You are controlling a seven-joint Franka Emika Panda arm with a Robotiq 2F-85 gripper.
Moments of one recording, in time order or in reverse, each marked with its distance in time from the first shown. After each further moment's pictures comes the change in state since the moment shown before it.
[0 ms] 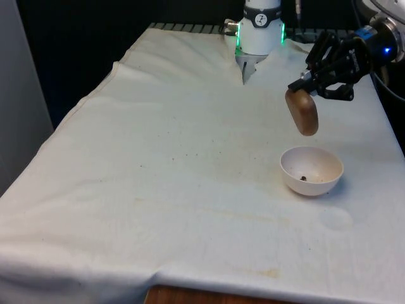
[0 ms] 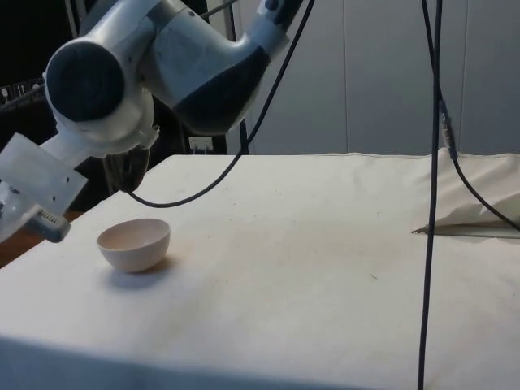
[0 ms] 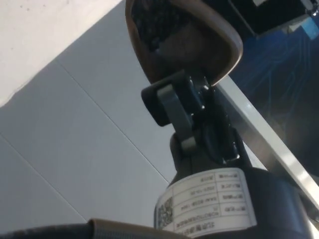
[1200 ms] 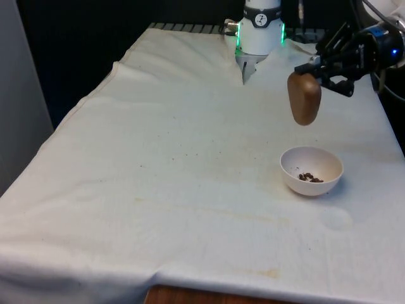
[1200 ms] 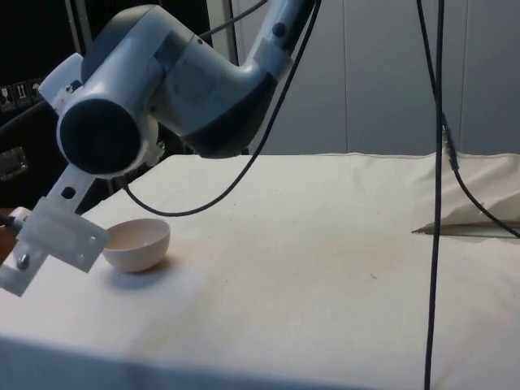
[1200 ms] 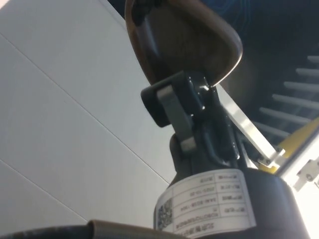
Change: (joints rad) arm 0.011 0.057 0.053 0.000 -0.197 -0.205 -0.003
